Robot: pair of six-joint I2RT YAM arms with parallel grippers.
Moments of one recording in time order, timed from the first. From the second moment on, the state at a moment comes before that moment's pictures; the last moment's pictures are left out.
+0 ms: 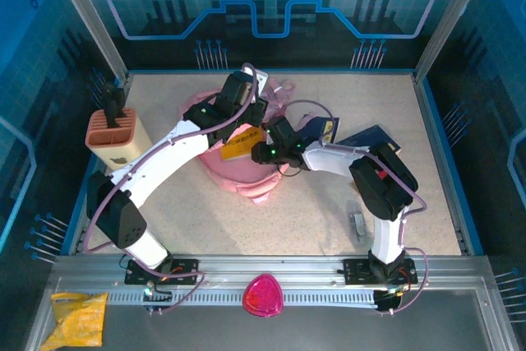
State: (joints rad) left arm -0.61 1.61 1.53 -0.56 -0.26 -0.11; right arm 0.68 1.90 1.20 -0.09 -0.15 0.61
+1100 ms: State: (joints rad) left arm -0.60 1.54 1.20 -0.63 0.00 -0.26; right arm 0.54 1.11 0.76 -0.45 -0.10 0.56
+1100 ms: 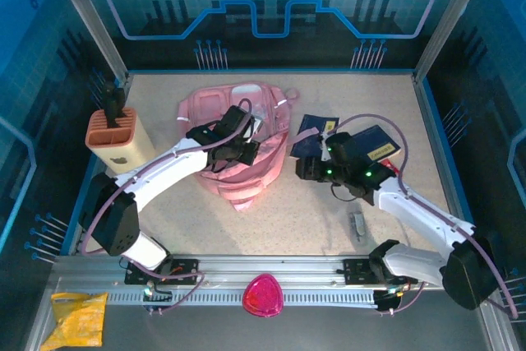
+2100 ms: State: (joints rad) left arm -0.74 2.27 1.87 -0.48 -0.01 -0.74; right arm 0.14 1.46 0.80 -0.44 -0.27 0.53
